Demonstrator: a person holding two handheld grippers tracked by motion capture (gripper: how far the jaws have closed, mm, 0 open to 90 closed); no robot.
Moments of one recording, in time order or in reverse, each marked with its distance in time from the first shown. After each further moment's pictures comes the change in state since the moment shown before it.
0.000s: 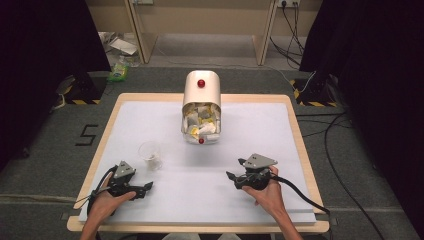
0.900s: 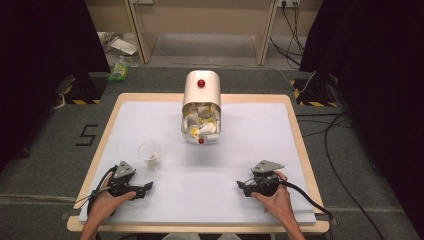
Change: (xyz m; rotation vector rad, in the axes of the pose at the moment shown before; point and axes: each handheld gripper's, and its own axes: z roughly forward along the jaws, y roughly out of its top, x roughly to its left) left arm 0.000 0.000 0.000 0.001 0.001 0.001; right arm -0.012 -0.035 -0.006 0.160 -0.036 0.108
